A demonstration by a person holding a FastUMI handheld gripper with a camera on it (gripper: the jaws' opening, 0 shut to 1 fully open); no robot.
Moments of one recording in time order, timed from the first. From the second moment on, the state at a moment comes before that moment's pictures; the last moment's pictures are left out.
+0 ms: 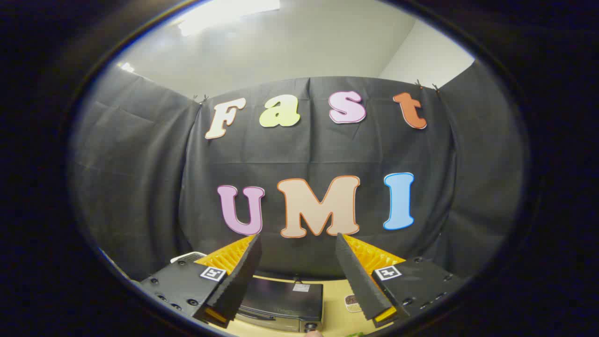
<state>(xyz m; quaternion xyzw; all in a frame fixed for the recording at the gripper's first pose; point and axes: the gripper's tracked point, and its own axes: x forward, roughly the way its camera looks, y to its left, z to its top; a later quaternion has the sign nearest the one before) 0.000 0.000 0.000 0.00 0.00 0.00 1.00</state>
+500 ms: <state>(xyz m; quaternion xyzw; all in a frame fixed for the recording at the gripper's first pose) 0.002 0.002 -0.014 0.00 0.02 0.00 1.00</state>
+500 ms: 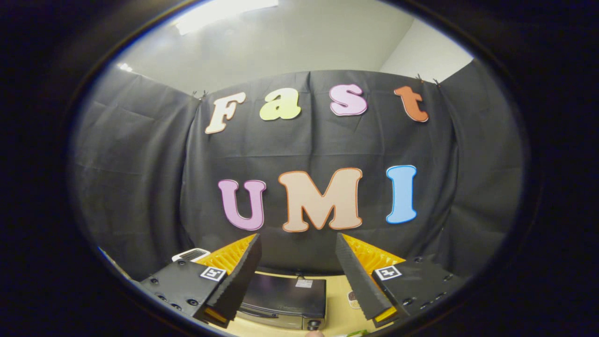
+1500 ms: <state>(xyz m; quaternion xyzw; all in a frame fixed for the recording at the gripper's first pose) 0.013 0.039 -0.106 -0.02 0.09 0.04 1.00</state>
